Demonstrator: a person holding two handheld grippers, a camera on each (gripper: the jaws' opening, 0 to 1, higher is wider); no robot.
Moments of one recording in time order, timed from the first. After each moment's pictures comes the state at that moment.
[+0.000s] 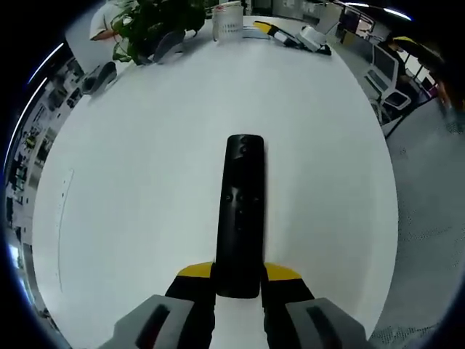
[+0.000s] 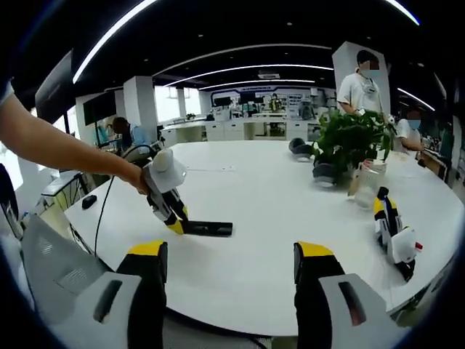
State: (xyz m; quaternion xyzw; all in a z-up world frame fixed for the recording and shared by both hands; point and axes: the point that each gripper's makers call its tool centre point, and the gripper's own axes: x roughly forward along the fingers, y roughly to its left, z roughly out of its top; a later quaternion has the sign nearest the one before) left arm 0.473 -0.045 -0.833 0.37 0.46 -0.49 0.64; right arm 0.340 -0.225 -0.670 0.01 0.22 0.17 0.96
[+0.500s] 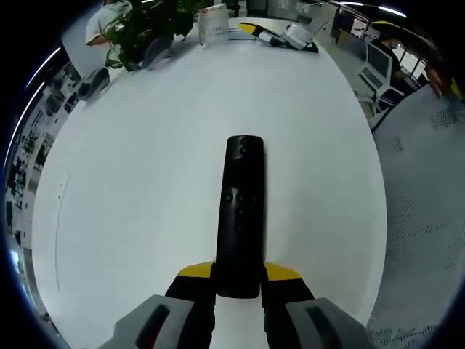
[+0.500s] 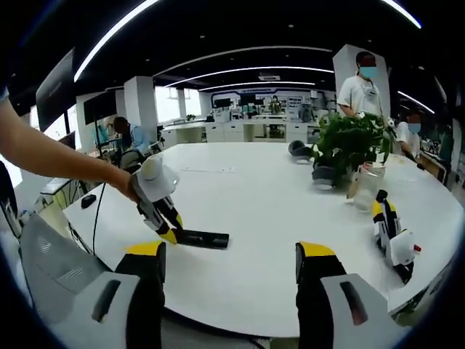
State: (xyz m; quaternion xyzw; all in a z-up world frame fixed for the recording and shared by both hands) left arm 0.444 -0.049 -0.833 0.37 0.45 -0.50 0.64; right arm 0.341 -0.225 -0.668 0.00 0.21 0.17 0.96
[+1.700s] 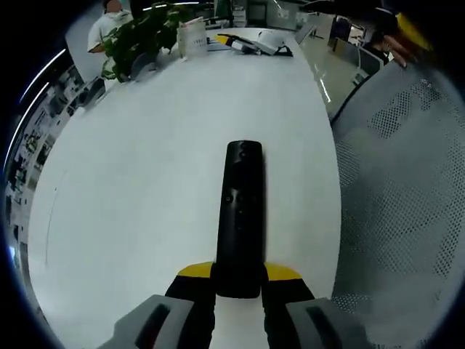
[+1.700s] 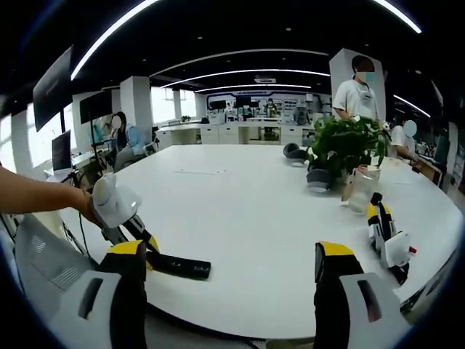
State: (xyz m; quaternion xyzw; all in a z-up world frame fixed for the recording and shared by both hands) left arm 0.363 -0.049 -0.832 0.34 0.43 -0.51 0.66; right arm 0.343 -0.228 -0.667 -0.01 0.20 0.16 0.97
